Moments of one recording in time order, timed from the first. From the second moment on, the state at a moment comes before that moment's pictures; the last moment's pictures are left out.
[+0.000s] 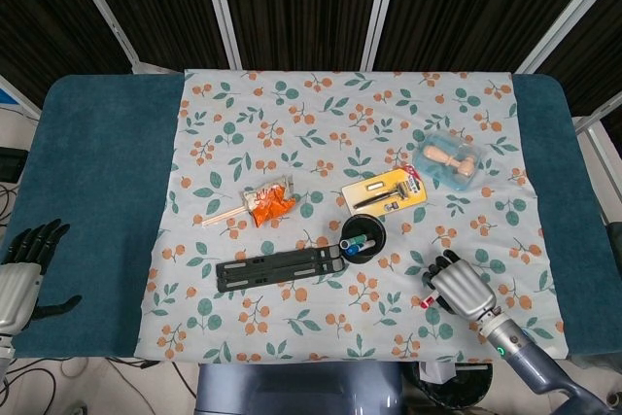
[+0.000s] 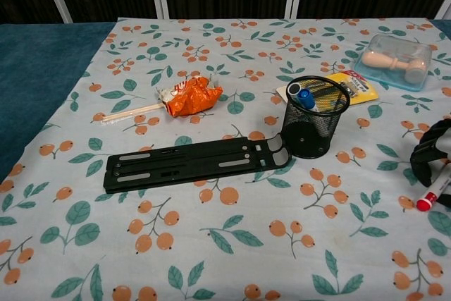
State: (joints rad) left arm -0.11 -1.07 0.00 -1.69 1.50 1.41 0.00; right arm 0.41 -1.39 -0.11 -1.28 -1.71 1.15 -0.15
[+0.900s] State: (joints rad) left arm -0.11 -1.07 0.00 -1.70 1.50 1.41 0.00; right arm 0.38 -1.36 -0.02 -1.52 -1.63 1.28 0.04
